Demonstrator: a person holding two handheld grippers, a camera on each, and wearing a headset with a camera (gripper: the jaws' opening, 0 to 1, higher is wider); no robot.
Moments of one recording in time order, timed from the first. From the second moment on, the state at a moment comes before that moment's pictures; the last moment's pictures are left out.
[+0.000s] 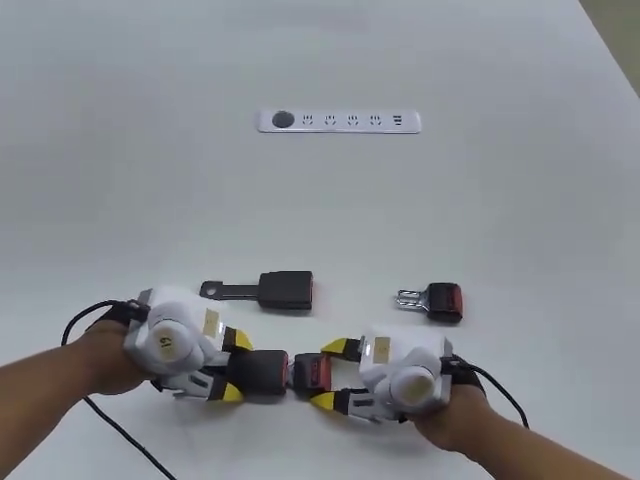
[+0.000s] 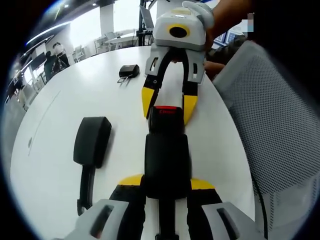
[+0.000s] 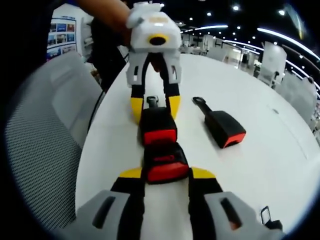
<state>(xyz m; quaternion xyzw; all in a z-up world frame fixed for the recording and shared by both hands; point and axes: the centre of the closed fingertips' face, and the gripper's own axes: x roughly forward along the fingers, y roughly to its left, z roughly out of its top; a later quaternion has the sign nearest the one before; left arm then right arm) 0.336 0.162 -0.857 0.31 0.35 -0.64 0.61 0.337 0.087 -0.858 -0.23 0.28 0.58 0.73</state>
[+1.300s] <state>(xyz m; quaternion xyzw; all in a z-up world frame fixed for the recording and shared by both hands) 0.337 0.163 -0.856 0.27 0.35 -0.65 0.62 0.336 0.086 -0.857 -0.18 0.28 0.57 0.75</state>
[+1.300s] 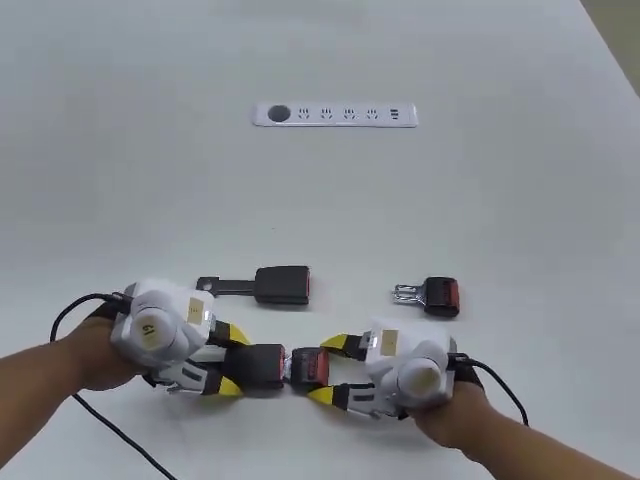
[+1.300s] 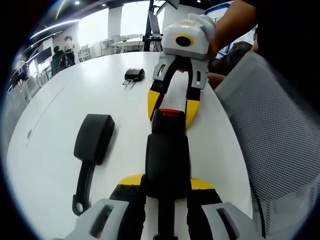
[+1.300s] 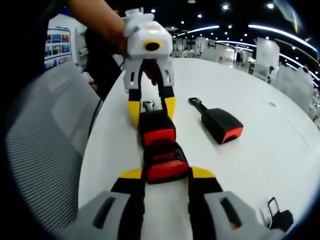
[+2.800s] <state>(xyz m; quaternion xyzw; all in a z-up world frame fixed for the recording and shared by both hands) 0.401 0.149 -0.805 0.26 0.31 -0.57 0.72 0.395 -0.026 -0.810 -0.15 0.28 0.49 0.81</state>
